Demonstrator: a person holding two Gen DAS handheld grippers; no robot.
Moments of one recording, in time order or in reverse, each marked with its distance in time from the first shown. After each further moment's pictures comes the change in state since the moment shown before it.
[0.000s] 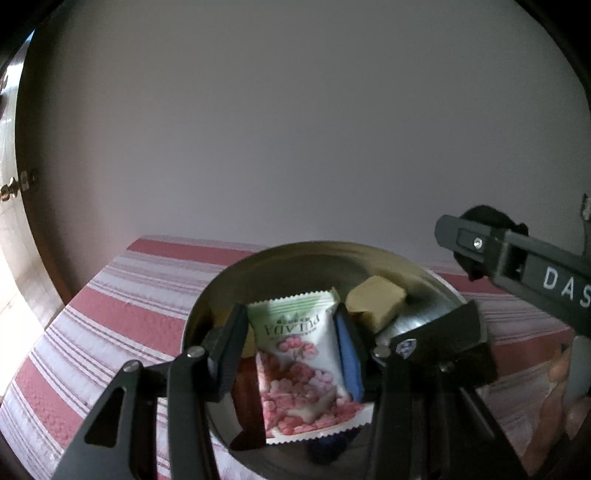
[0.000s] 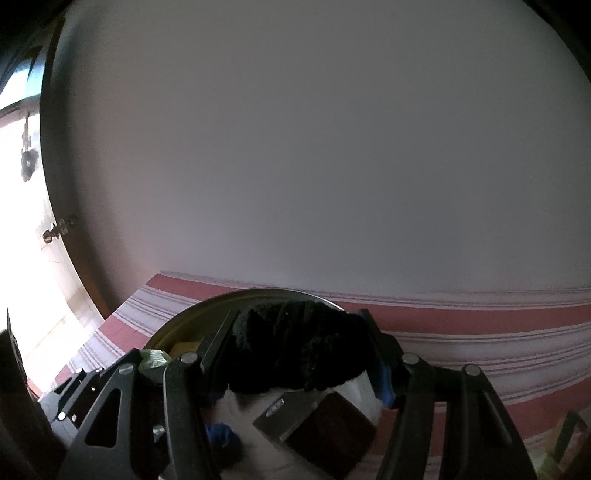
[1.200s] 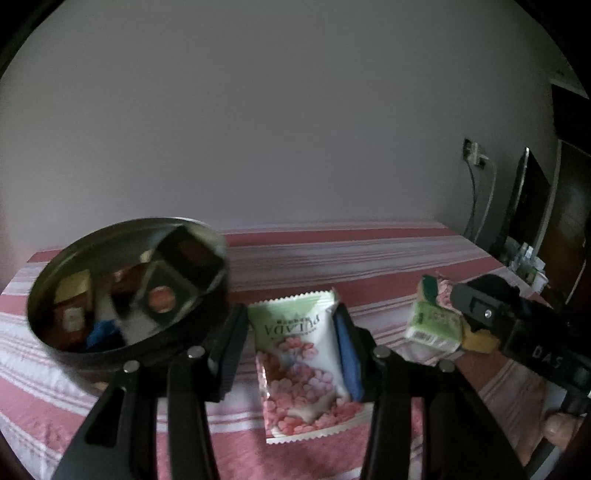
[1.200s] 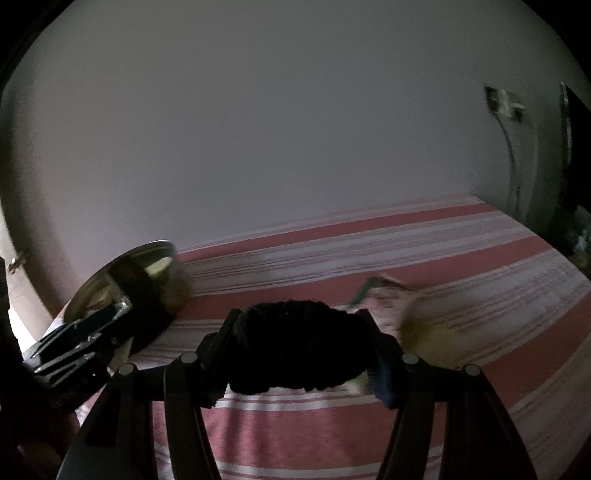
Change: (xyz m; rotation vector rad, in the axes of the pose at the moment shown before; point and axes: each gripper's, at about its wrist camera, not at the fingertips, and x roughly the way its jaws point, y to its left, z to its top) left arm -0.101 -0.168 -0.073 0.177 -0.008 -0.370; right arm -0.155 -0.180 -0.133 0.213 -0.026 -0.234
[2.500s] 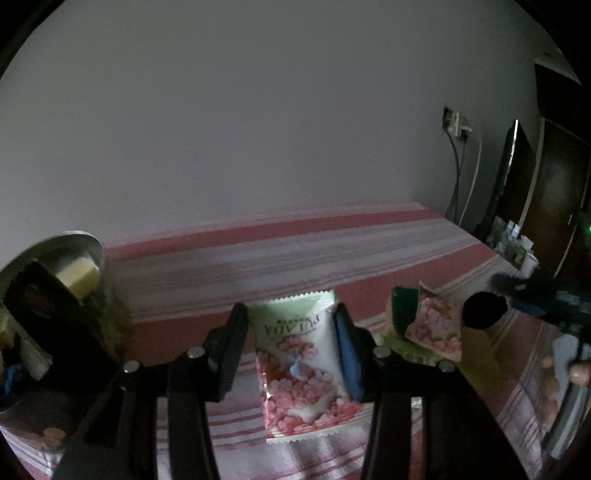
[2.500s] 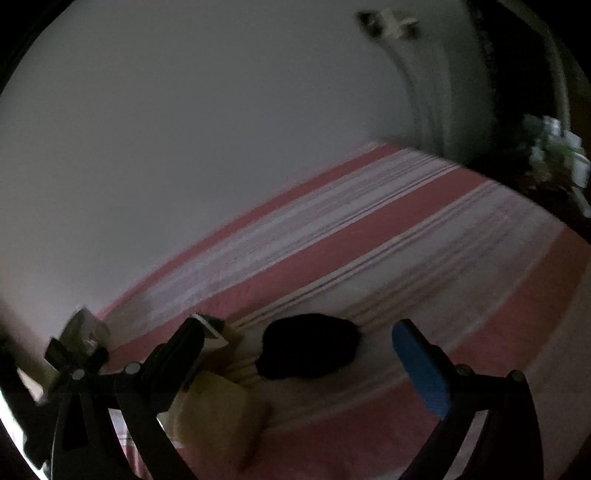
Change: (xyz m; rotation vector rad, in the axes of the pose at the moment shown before) left arm 0.094 -0.083 0.029 0.082 0.070 -0.098; right arm 0.026 -0.176 0.021 0.324 0.126 -0.128
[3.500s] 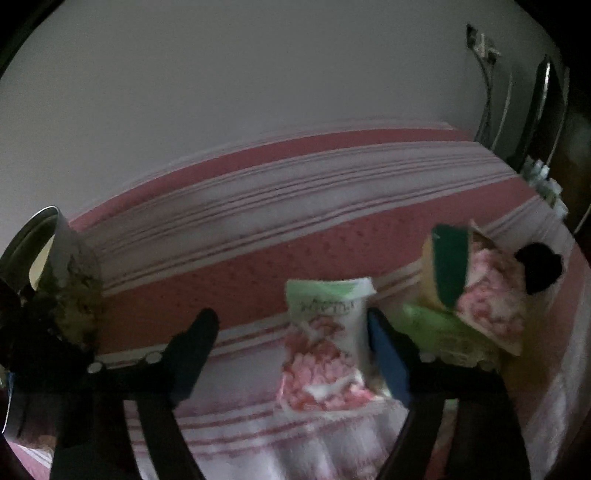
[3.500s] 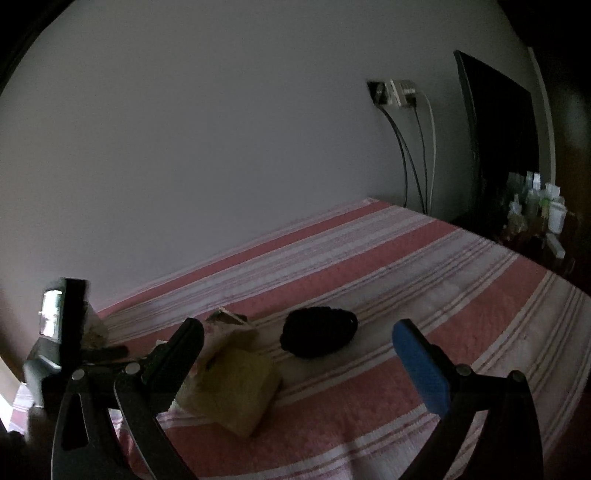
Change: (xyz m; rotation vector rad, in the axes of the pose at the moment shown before) left arm 0.066 -0.015 -0.006 0.061 0.333 0.115; right arm -0.065 0.027 -0.046 -0.087 -0.254 -0.075
